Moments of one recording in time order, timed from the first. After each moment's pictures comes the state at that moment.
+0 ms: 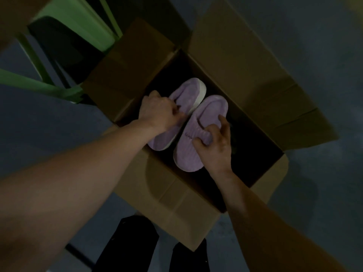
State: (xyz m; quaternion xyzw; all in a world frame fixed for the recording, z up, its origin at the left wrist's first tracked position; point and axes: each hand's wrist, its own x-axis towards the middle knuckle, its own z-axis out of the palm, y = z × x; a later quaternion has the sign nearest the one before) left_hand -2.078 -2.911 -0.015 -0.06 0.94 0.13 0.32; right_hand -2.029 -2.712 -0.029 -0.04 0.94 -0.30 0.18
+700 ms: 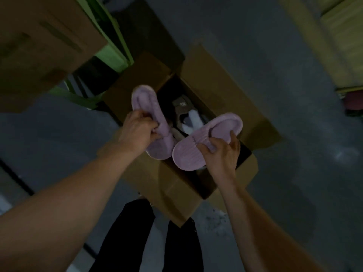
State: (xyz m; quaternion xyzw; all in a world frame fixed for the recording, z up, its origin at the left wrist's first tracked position) left_hand -2.017 -2.925 0.102 -0.03 0.96 0.17 0.22; right_hand -2.035 -2.677 0.108 -0.01 0.95 -0.24 0.19
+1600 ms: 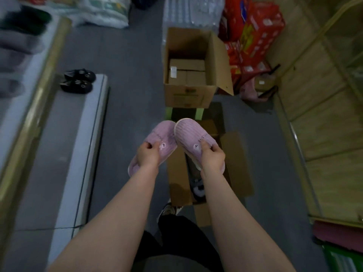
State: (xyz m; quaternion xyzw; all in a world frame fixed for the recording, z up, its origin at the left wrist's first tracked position) left_hand -1.762 -2.805 0.460 -0.73 0.42 0.51 -0.19; right_hand -1.890 -2.714 0.495 0.10 0.80 -0.48 0.34
